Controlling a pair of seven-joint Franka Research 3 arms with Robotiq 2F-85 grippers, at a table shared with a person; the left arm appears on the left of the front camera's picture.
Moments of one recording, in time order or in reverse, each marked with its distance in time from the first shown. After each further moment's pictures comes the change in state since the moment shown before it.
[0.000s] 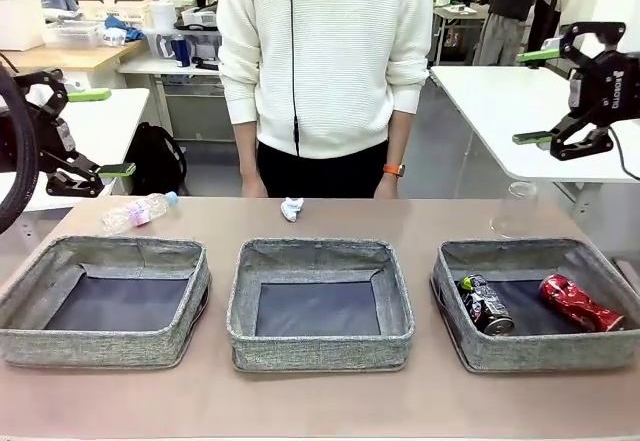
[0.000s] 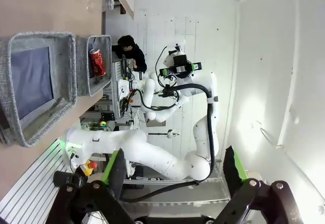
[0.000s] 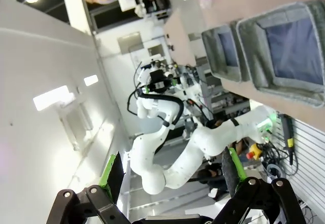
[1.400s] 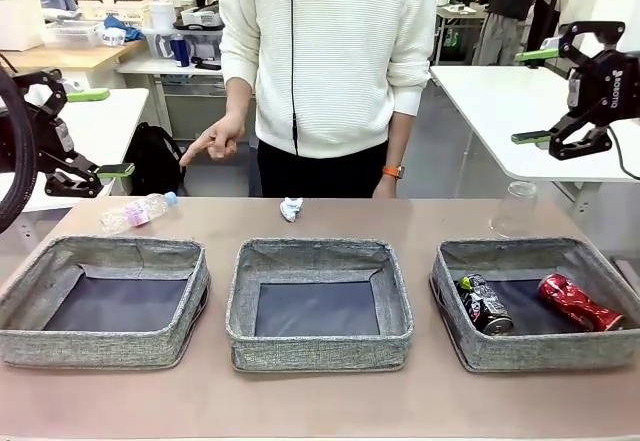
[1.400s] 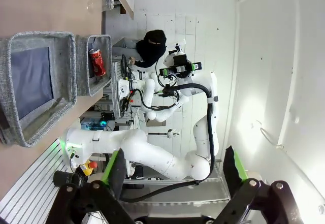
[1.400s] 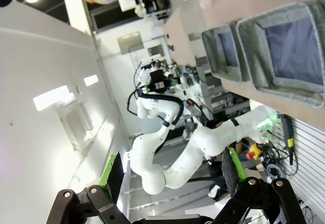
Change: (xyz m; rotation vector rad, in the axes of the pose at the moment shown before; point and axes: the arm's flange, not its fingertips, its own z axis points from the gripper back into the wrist) left arm 0.000 0.000 0.000 0.000 0.001 0.000; right arm 0.000 0.000 0.000 0.000 0.000 0.000
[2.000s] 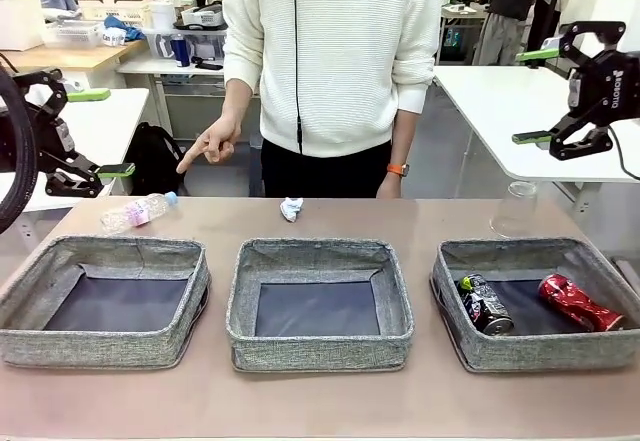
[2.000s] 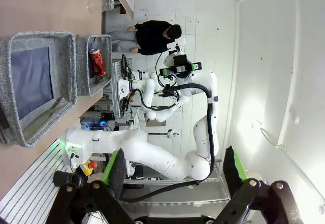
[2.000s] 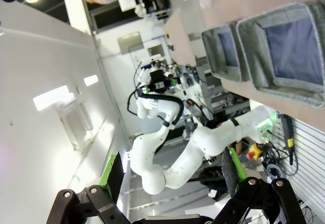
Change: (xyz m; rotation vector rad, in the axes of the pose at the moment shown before) left arm 0.000 0.000 0.000 0.000 0.000 0.001; right arm 0.000 0.000 0.000 0.000 0.000 0.000
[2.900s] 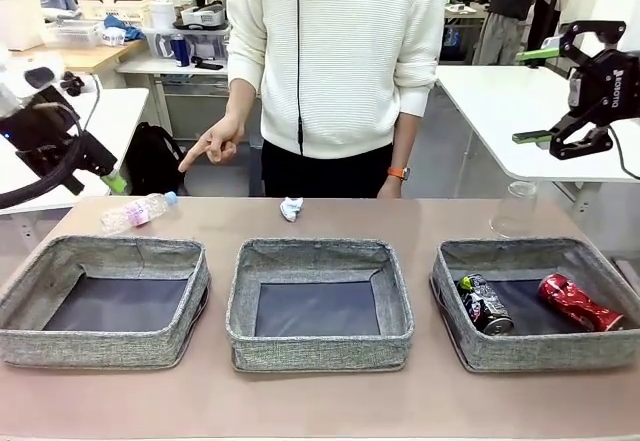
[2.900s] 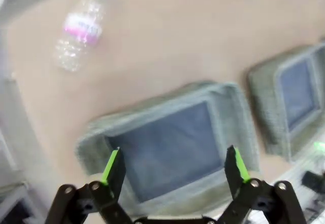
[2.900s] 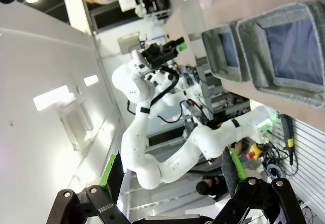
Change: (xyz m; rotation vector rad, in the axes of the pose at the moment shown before) left arm 0.102 -0.005 0.000 1.353 0.140 -0.532; right arm 0.000 0.000 0.000 0.001 -0.001 0.000
